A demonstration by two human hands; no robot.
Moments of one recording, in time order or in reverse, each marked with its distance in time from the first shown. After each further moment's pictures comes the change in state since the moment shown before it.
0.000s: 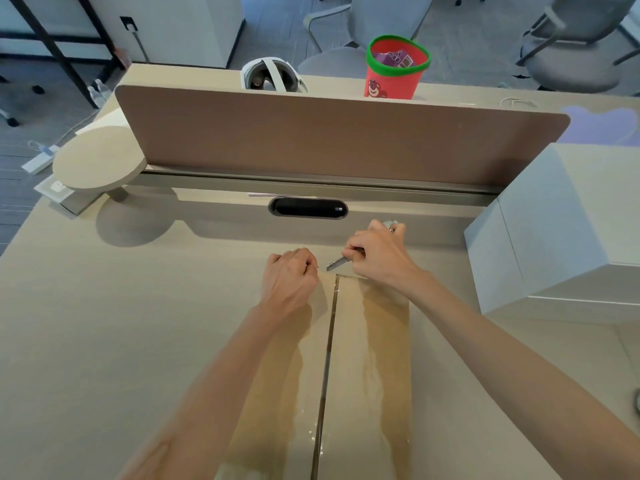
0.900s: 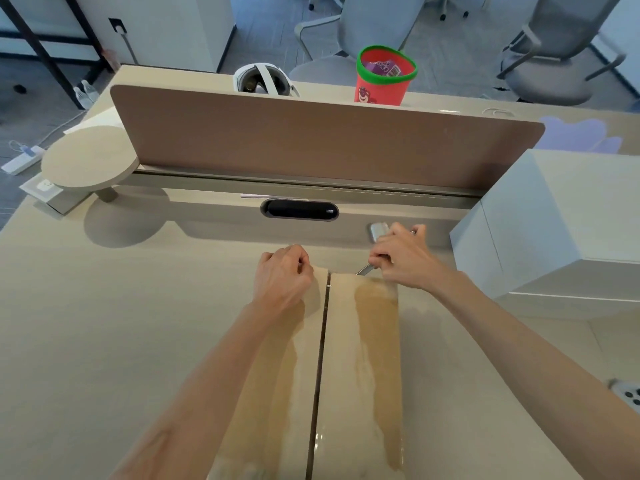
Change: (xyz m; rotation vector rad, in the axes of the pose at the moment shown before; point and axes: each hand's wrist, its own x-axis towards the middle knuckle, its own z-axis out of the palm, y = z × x) left_hand -0.007 0.002 -0.004 -0.009 0.051 0.022; right_hand -0.030 0.042 -0.028 -0.141 -0.076 -0.067
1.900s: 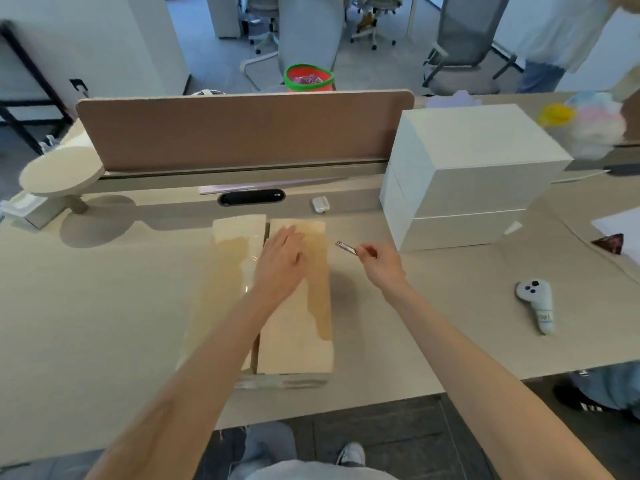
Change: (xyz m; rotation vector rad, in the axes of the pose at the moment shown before) left_hand -0.120 0.100 0.027 0.036 -0.046 0.186; right_hand -0.177 -0.015 0.048 0.817 0.363 0.756
